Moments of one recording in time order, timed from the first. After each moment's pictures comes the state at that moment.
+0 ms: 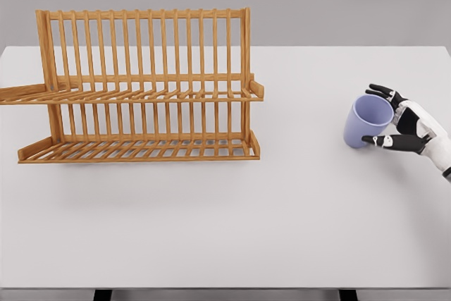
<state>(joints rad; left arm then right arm) 0.02 0.00 0.02 -0.04 -2.27 0.06 -0.34 -0.16 -0.56 0.03 -1.22 -0.51 -0.19 0.61</state>
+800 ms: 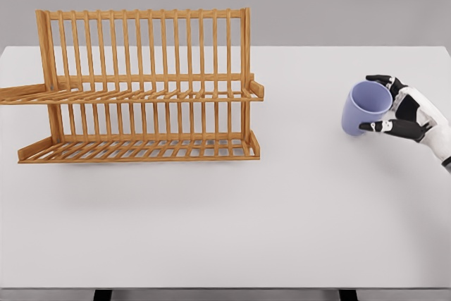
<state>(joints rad) 0.02 0.00 0.02 -0.04 -2.27 0.06 -0.34 -0.19 -0.55 0.03 -1.27 -0.52 -0.20 0.61</state>
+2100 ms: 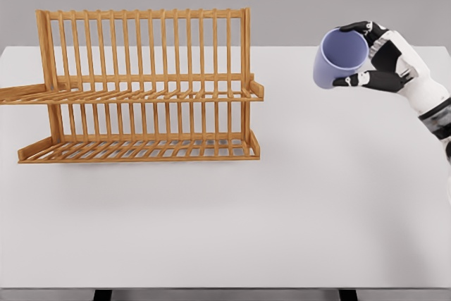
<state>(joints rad) 0.02 0.00 0.02 -0.04 -2.27 0.06 -0.34 -0.36 -0.46 0.06 -1.37 -0.52 -0.20 0.61</state>
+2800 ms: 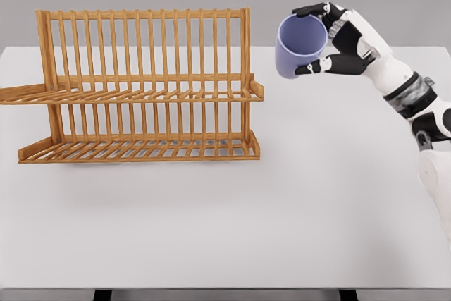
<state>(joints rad) 0.02 0.00 0.02 -0.04 -2.27 0.06 -0.34 -0.49 -0.40 0.20 -1.37 -0.51 -0.24 0.61</state>
